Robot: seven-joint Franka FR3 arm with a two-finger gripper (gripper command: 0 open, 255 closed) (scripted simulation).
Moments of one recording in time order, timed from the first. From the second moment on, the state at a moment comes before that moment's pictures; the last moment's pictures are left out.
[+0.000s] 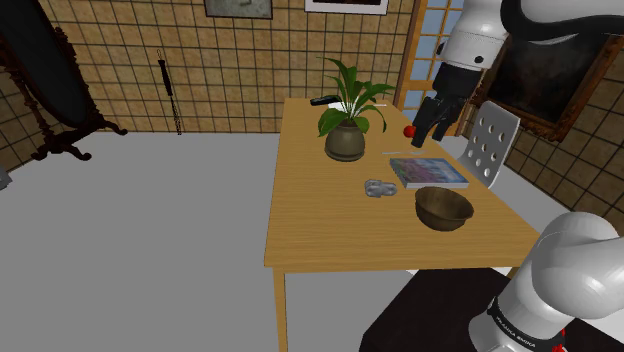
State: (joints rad) arm 0.00 -0.83 0.05 -2.31 0.12 1.59 0.10
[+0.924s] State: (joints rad) arm -0.02 -0.65 -0.10 -2.50 0.01 1.95 -0.17
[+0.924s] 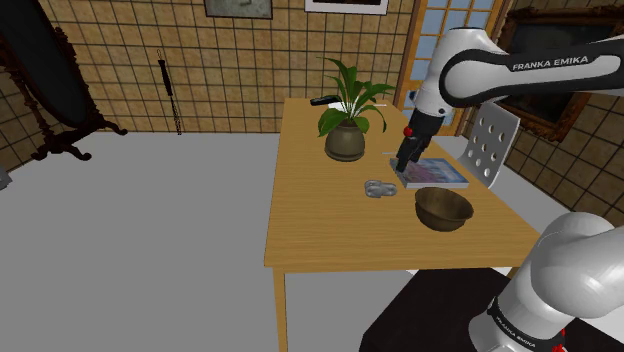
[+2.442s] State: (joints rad) arm -0.01 0.05 -0.31 -2.36 0.11 2.51 -0.69
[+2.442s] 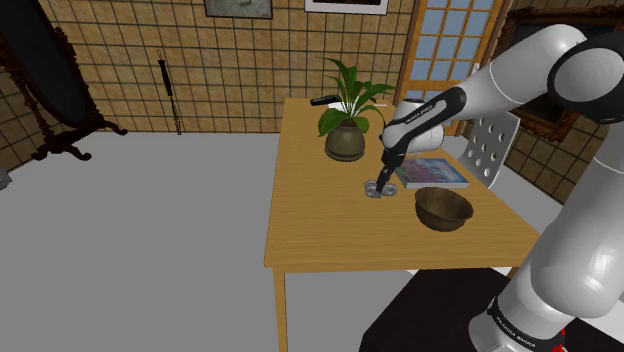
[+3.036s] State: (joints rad) arm -0.02 0.11 -0.30 -2.36 0.15 2.56 -0.72
